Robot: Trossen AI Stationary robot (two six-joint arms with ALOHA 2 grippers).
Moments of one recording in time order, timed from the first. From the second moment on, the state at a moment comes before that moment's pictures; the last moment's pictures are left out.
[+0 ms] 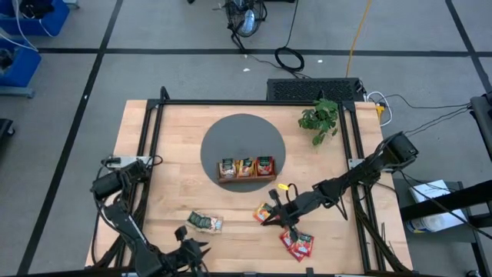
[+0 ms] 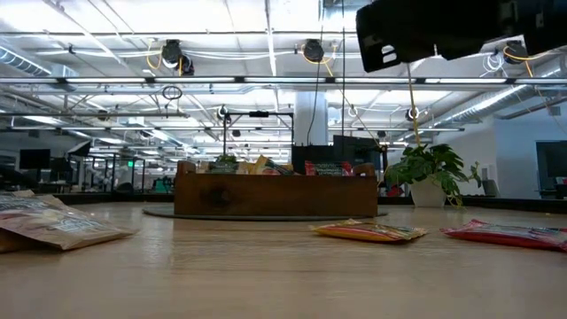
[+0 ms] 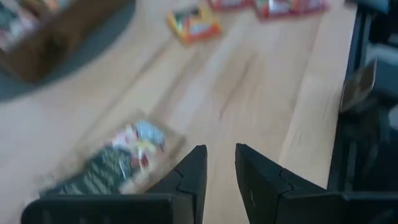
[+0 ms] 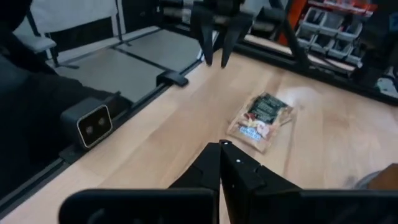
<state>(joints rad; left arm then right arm) -1.04 2.03 1.46 -0.87 -0.85 -1.45 0.48 1.63 0.68 0.67 0.05 -0.12</state>
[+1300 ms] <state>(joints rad) -0.97 2.04 1.42 -1.07 -0.76 -1.28 0.10 2.13 1.25 0.38 -0.57 -0.33</state>
